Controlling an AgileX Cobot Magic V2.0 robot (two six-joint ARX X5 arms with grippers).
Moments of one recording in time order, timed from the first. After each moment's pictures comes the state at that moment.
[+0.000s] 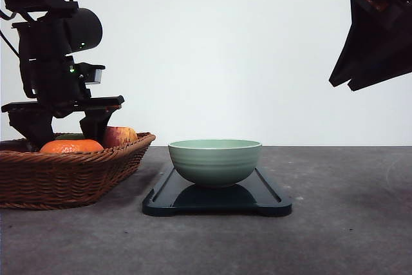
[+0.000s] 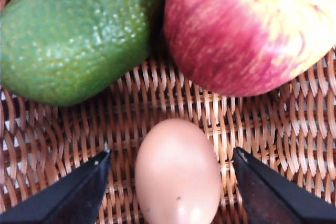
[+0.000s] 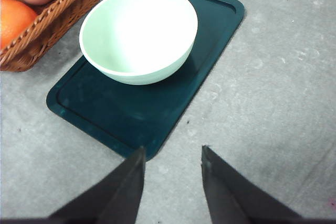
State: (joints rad) left_arx -0.26 1.85 1.33 -0.63 -0.02 -0.12; right_arx 0.44 0.92 0.63 -0.35 -0.18 0.06
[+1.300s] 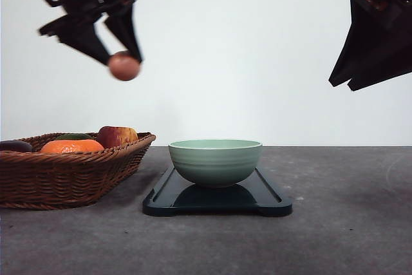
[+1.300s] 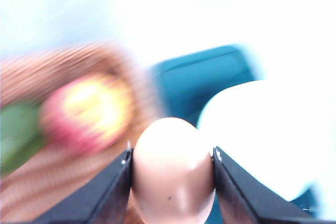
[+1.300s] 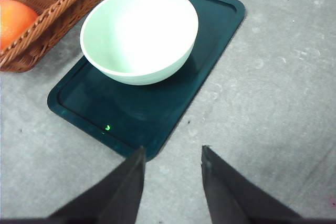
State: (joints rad) left_arx -0.38 1.55 1.36 -0.55 0.18 -0.12; right_arx 0.44 0.92 0.63 -0.35 -0.18 0.06
